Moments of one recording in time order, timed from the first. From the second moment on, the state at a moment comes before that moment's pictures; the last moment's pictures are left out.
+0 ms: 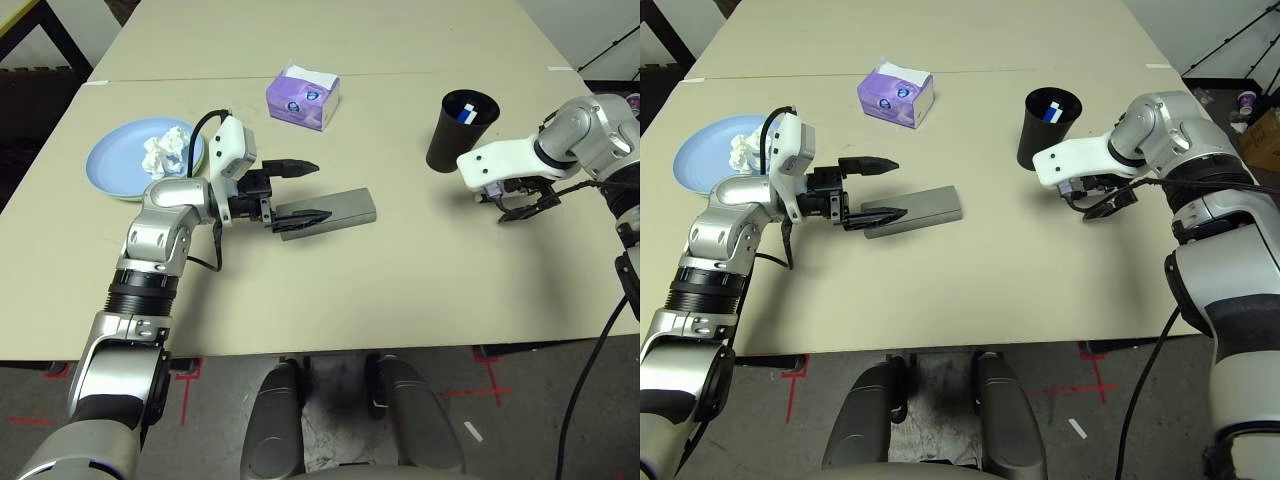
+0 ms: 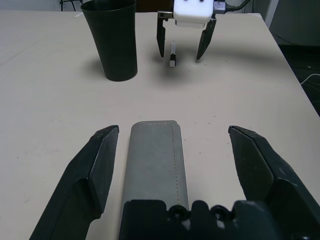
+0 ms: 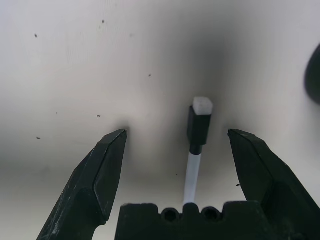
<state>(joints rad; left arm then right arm) -0.70 0.54 -0.04 0.24 -0.34 0.19 -1.27 -1.25 -0.73 0.53 1.06 -0.60 -0.35 1.38</state>
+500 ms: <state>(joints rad) -0.70 0.54 -0.04 0.24 -0.34 0.19 -1.26 -1.28 -0.69 0.54 1.09 -0.63 -0.34 1.35</state>
